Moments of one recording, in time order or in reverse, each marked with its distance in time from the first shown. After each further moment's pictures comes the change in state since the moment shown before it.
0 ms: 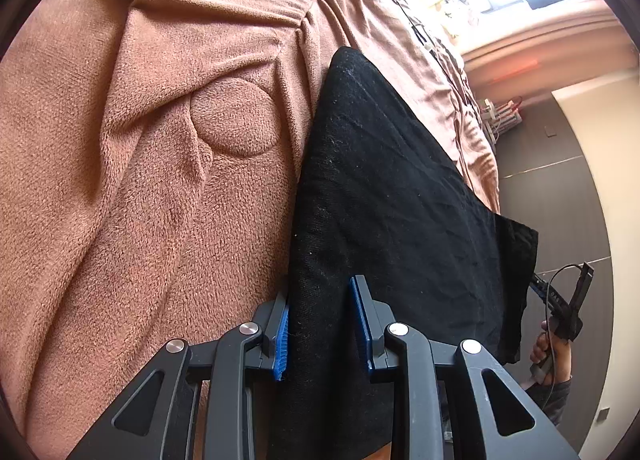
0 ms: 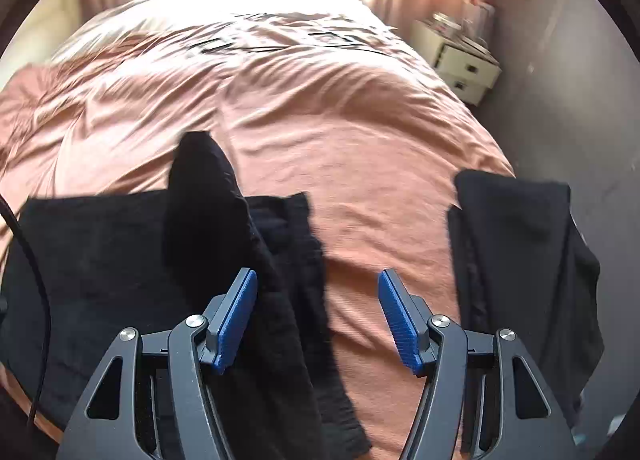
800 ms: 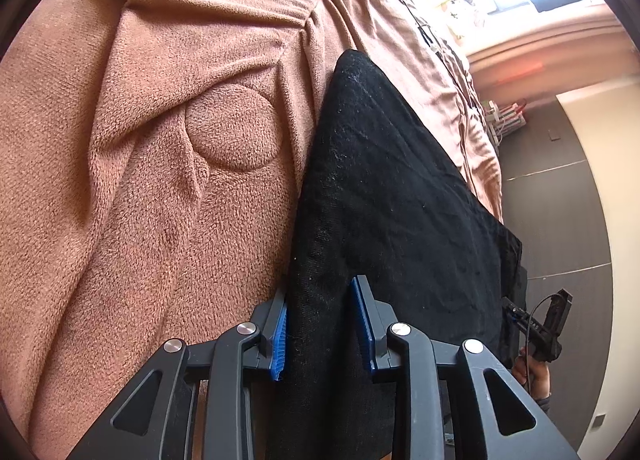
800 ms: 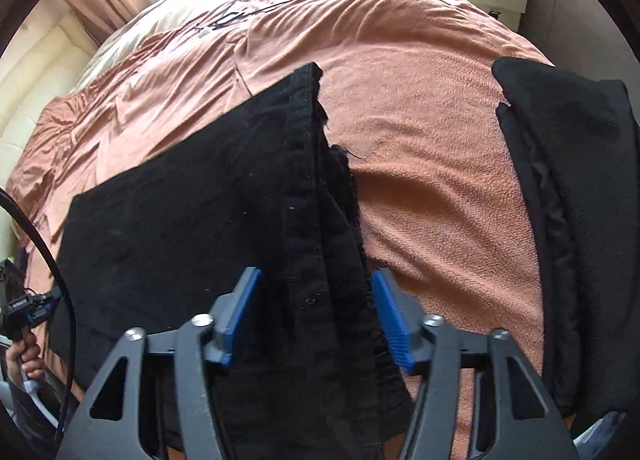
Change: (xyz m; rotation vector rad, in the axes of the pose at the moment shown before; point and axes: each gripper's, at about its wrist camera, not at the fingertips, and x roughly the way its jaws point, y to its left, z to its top) left arm 0.003 0.001 0.007 -0.024 0.006 0.004; right arm 0.047 -0.049 -0.031 0.104 0.149 0.284
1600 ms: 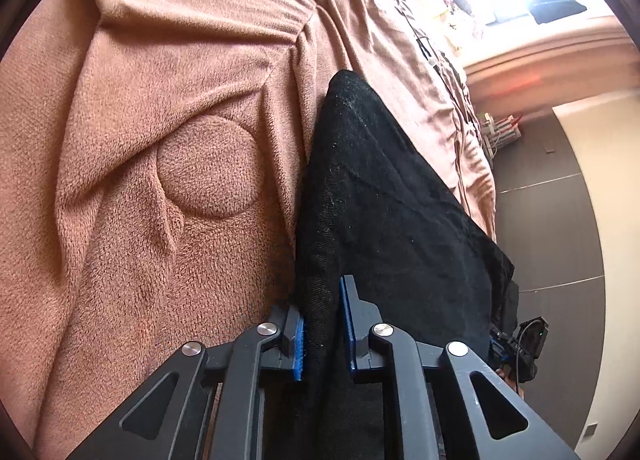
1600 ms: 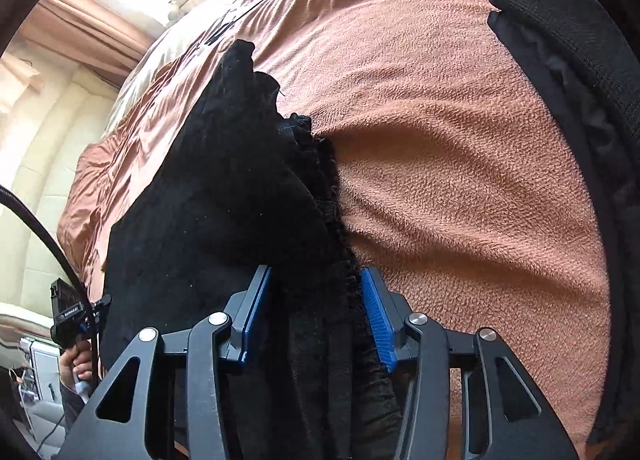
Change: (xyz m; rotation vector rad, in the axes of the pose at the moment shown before) left arm 0.001 -0.004 0.016 -0.016 -0.040 -0.033; right arm 0.025 -0.061 -0.020 0.190 0.009 0.290
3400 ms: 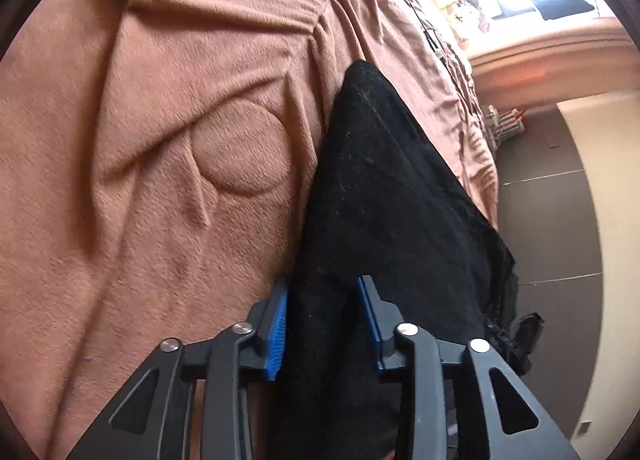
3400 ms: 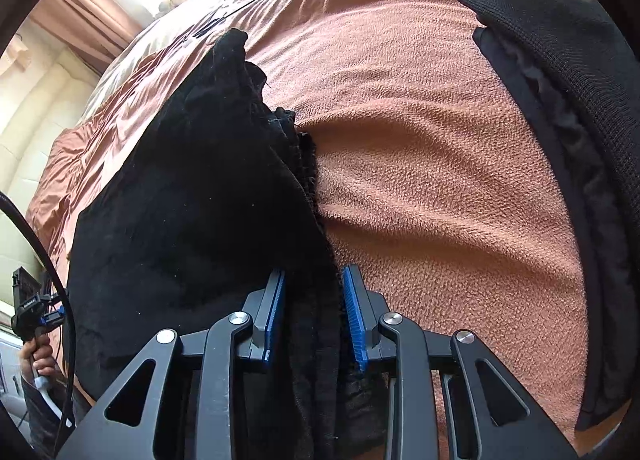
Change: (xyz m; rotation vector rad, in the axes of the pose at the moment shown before) left arm -0.003 0.014 -0.005 -0.047 0.087 -0.031; right arm 0.002 0.004 -0.011 -0.060 -0.018 -0.127
